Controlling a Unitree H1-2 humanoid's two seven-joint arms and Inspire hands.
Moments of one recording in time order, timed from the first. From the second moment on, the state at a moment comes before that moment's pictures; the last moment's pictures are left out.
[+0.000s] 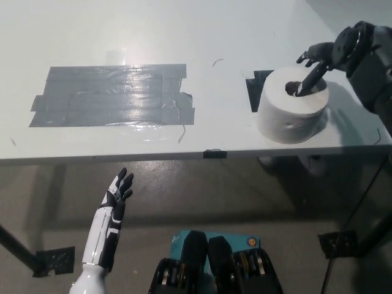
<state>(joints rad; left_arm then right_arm) 0.01 0.02 -0.02 -0.06 0.17 -0.23 -0.03 -1.37 -0.26 0.58 1.40 -0.49 0.21 0.53</state>
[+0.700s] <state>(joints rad) -0.02 0.04 -0.03 -0.07 0.17 -0.22 -0.03 -1.34 -0.17 0.62 1.41 -0.54 0.22 0.36</state>
